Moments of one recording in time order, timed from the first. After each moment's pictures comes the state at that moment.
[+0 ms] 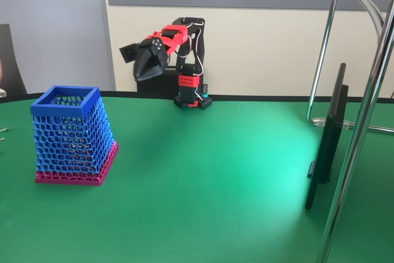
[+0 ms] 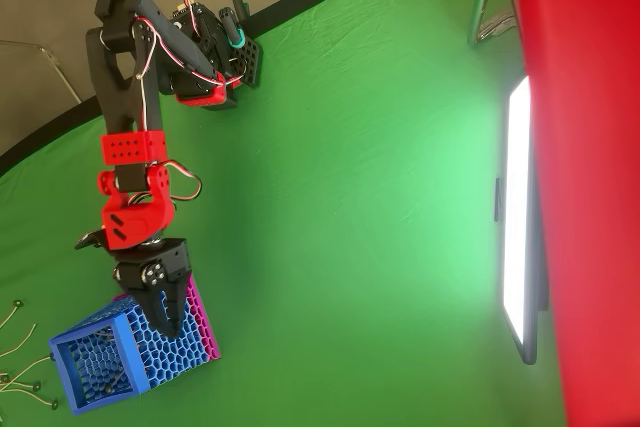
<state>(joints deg) 17.0 114.9 120.1 7.5 12.8</state>
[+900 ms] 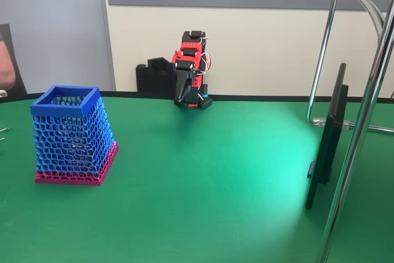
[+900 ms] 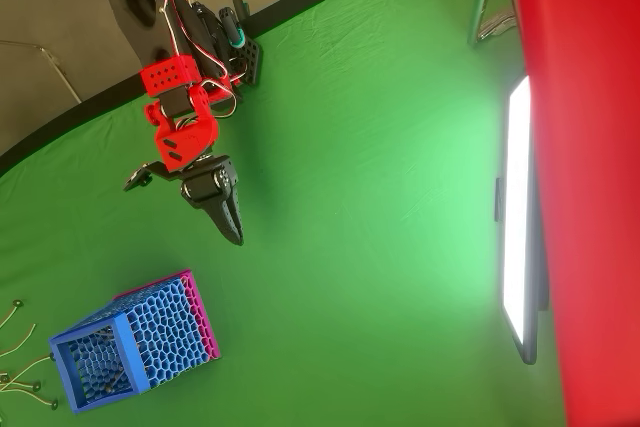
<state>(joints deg) 6.1 160.8 169.2 6.9 -2.7</state>
